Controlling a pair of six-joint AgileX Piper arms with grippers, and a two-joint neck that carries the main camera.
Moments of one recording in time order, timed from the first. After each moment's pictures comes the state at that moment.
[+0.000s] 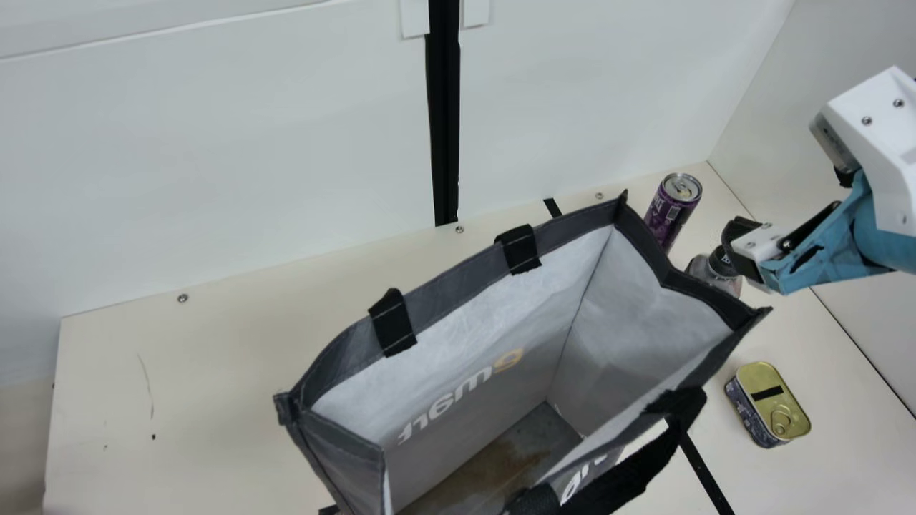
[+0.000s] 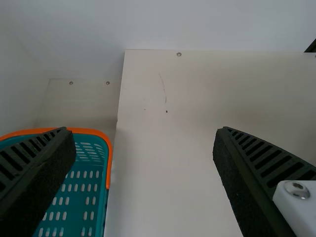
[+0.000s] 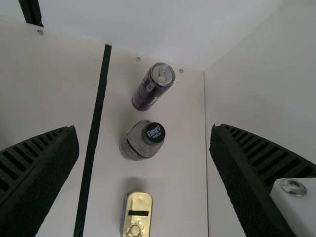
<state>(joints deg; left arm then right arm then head) -1.7 43.3 -69.0 -1.4 69.5 0.0 -33.3 69.8 -93.5 12.1 69.8 -43.3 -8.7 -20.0</state>
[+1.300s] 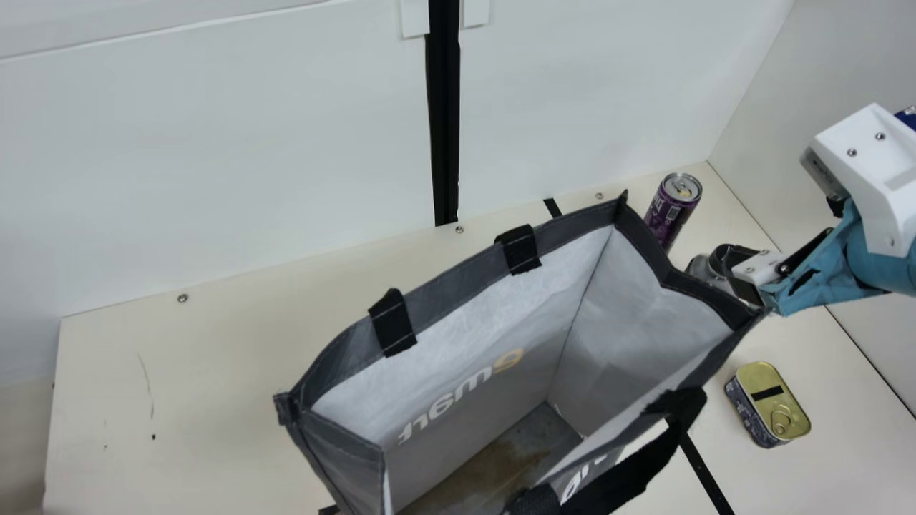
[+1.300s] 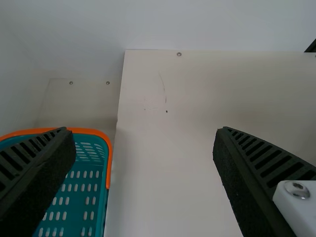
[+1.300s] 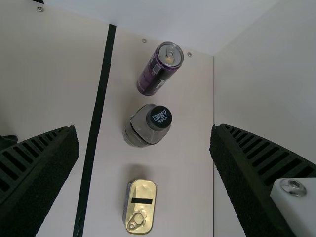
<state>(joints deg) -1.7 43.3 -69.0 -1.4 69.5 0.0 -35.7 69.5 -89.1 13.2 69.9 -46.7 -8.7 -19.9</state>
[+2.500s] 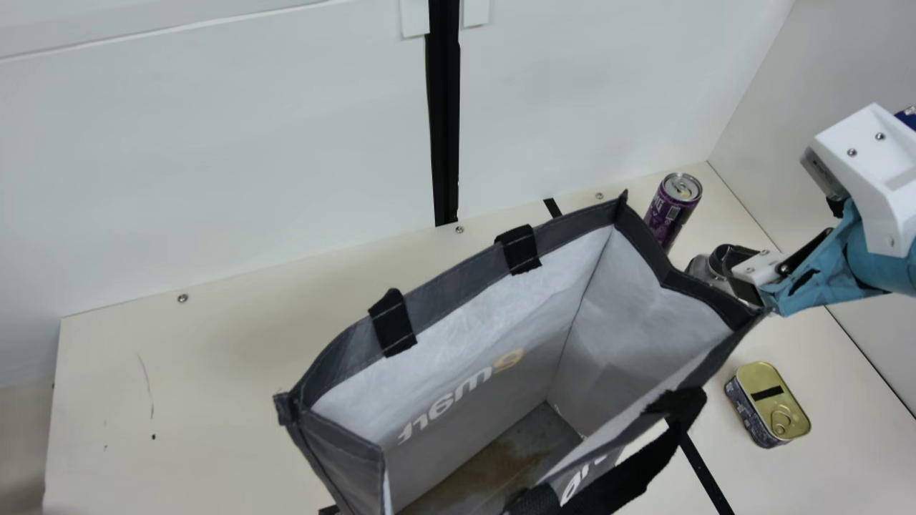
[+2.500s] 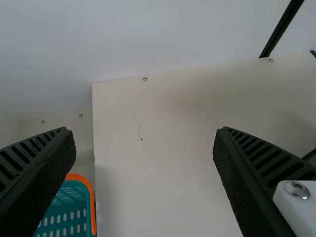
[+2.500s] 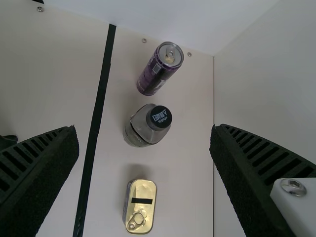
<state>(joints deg) -1.8 53.8 -80.5 -11.3 68.7 11.4 -35.7 69.5 -89.1 13.2 69.9 -46.7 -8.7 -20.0</state>
